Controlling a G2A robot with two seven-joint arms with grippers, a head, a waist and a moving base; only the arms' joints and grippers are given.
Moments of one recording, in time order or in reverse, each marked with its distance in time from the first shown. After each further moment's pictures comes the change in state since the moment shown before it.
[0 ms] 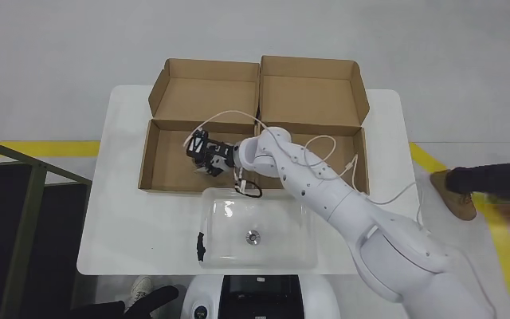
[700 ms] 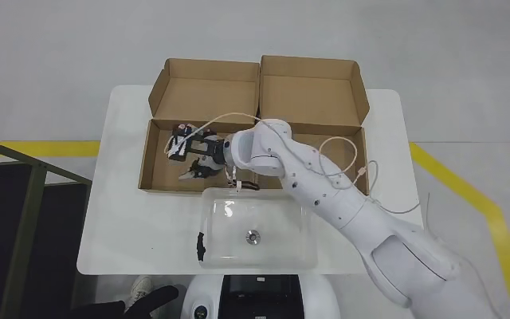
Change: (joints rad) left arm 0.000 0.000 0.000 0.000 0.000 0.000 0.000; right arm -0.116 0.104 0.190 -0.491 -0.099 0.015 0.206
